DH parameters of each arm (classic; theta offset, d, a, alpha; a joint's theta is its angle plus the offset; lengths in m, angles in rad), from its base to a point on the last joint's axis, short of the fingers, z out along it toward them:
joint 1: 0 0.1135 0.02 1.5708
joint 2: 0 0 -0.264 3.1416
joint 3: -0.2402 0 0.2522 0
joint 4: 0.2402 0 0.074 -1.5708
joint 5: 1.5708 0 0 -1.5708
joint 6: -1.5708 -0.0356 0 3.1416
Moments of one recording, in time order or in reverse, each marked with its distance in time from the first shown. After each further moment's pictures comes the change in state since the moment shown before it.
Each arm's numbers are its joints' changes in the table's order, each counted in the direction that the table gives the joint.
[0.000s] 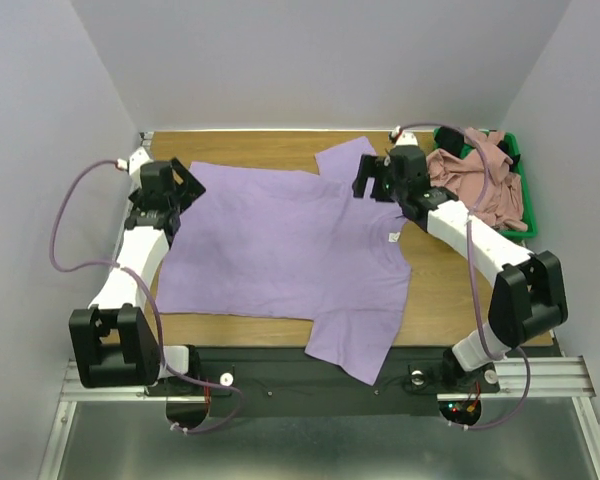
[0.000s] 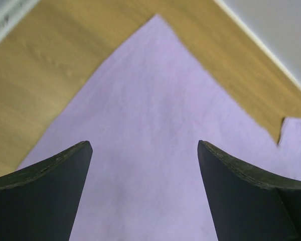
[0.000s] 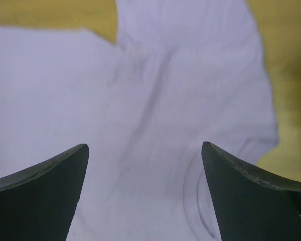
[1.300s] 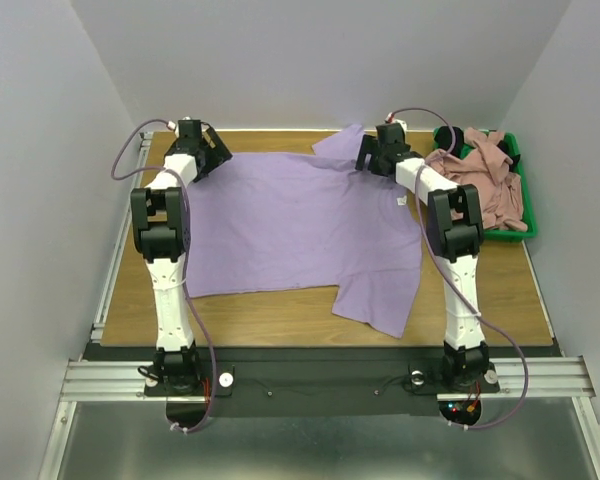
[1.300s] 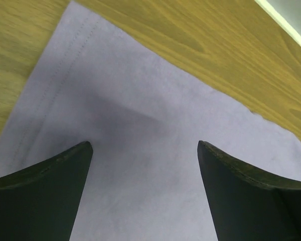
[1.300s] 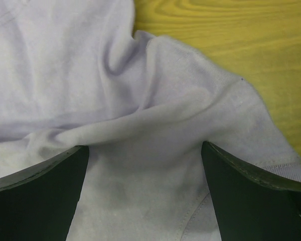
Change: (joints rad) left arm 0.000 -1.026 -0.855 0.038 0.253 -0.032; right arm -0.173 -0.847 -0.665 0.058 0.059 -0.010
